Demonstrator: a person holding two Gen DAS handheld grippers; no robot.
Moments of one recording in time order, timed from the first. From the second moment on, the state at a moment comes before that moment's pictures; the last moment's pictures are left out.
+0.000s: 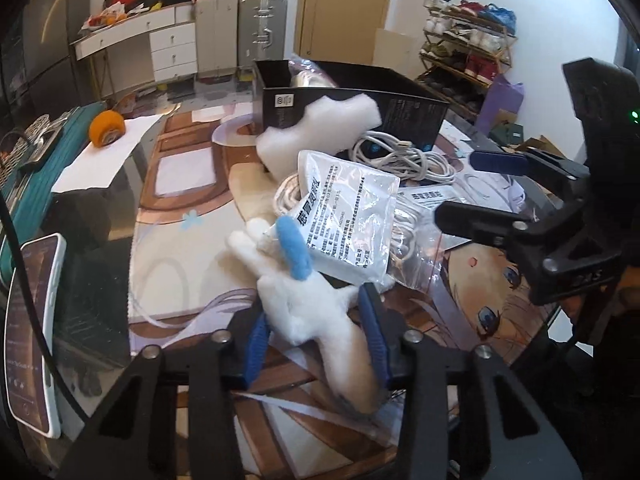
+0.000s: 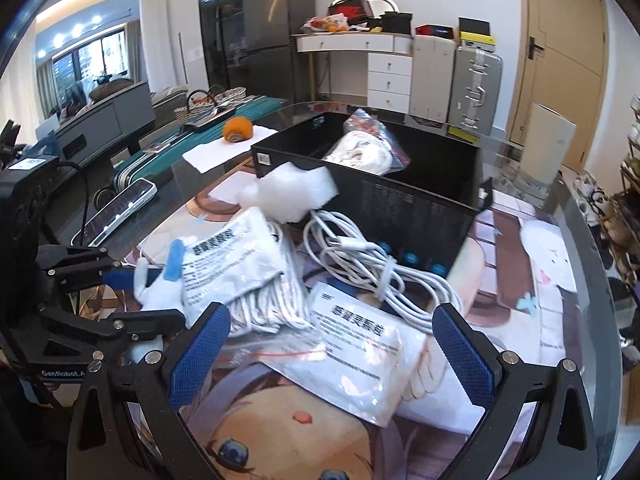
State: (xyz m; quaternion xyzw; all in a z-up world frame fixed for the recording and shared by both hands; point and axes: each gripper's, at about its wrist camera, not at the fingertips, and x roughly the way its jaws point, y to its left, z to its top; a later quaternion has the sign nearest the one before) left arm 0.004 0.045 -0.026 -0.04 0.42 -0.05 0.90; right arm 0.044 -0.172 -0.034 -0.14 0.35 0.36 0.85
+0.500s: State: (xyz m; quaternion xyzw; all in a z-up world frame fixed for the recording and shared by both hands) left arm 0.001 0.056 -0.023 -0.04 0.42 -0.11 0.90; right arm 0.043 -0.108 -0.043 -0.23 0.36 0.43 0.80
